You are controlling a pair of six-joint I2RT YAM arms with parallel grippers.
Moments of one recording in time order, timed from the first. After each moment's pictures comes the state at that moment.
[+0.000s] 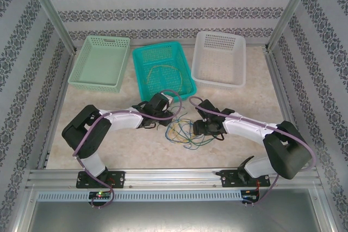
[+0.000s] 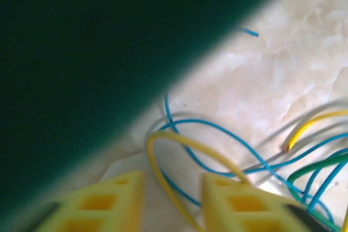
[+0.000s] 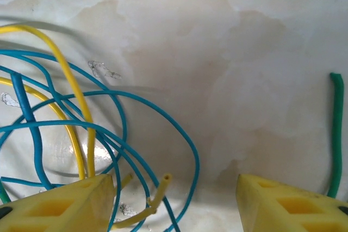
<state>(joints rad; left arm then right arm) -0.70 1.72 0.86 -0.06 0.00 -0.29 0.65 1.40 0.67 -0.53 0.01 0.60</state>
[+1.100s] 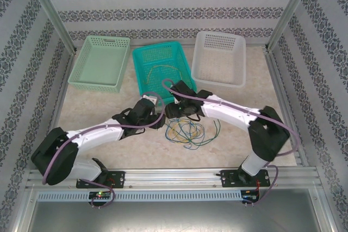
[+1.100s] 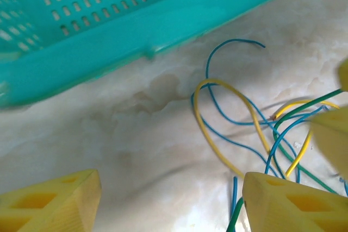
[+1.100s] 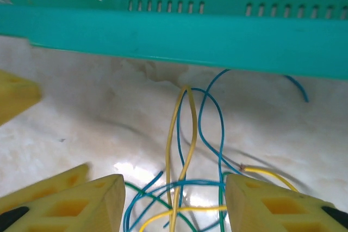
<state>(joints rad) -0.70 1.32 0.65 -0.15 -0.11 -0.44 0.79 1.69 1.18 -0.56 -0.07 0.50</state>
